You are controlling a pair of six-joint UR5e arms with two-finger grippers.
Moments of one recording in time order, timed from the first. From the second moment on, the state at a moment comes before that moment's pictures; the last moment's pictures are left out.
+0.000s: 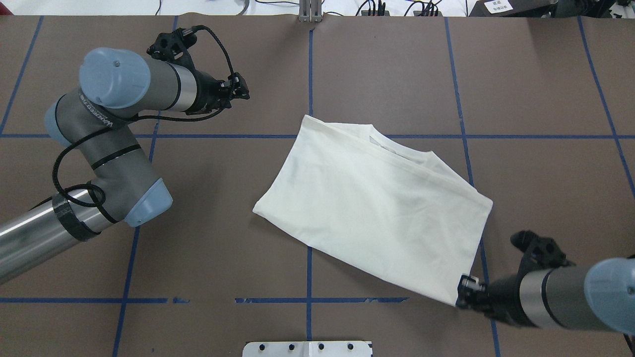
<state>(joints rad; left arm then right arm) -0.74 -2.13 -1.61 -2.21 -1.82 -1.53 0.13 -1.82 2.30 -1.05 1.75 2.02</state>
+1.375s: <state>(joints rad) -0.32 -2.05 -1.80 -2.00 -1.71 -1.88 0.49 -1.59 2.10 -1.05 1.75 1.87</state>
